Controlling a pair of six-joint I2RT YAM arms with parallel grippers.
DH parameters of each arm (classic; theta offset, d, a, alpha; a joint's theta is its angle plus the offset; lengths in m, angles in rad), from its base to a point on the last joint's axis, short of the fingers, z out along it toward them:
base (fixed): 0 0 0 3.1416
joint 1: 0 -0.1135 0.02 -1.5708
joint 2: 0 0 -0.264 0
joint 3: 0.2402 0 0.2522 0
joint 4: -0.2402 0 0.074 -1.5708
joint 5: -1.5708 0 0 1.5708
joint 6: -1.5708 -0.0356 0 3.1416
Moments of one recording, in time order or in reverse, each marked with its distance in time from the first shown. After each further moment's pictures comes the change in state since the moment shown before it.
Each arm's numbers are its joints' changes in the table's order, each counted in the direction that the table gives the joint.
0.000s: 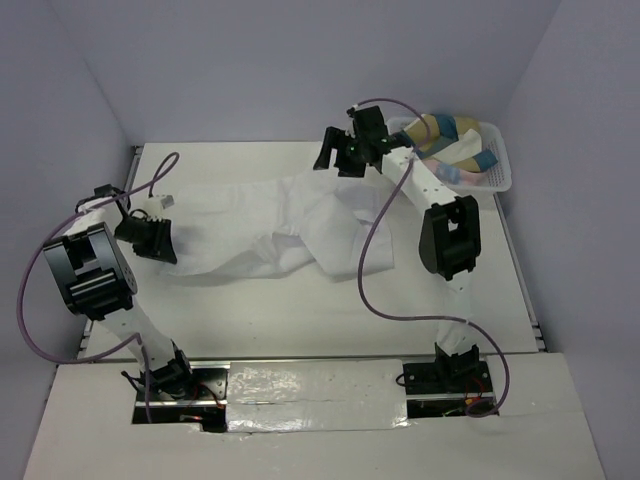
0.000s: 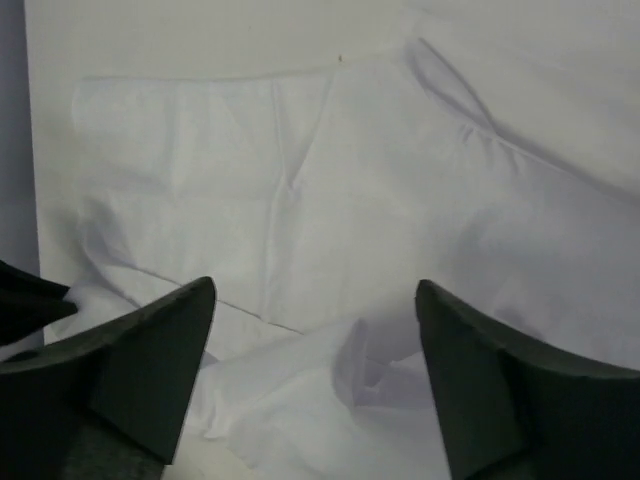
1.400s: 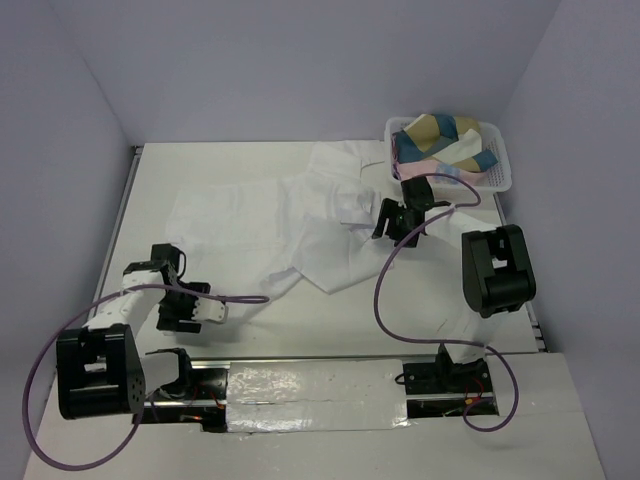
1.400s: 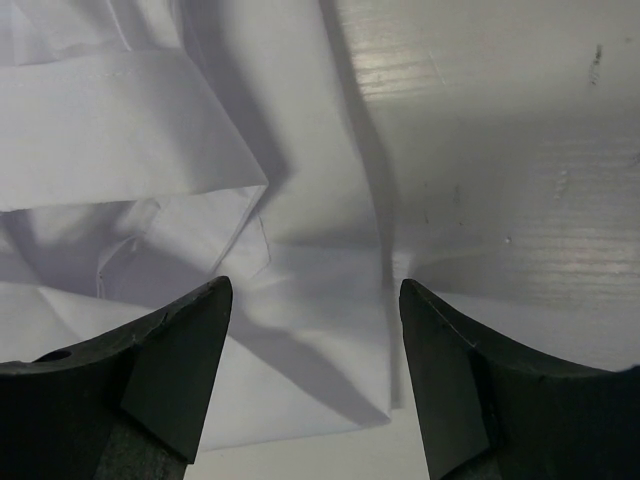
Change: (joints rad) left arm 0.334 0.615 -0.687 0.031 0.346 -1.144; right arm 0.177 0.425 -0.925 0.201 -0.185 0.064
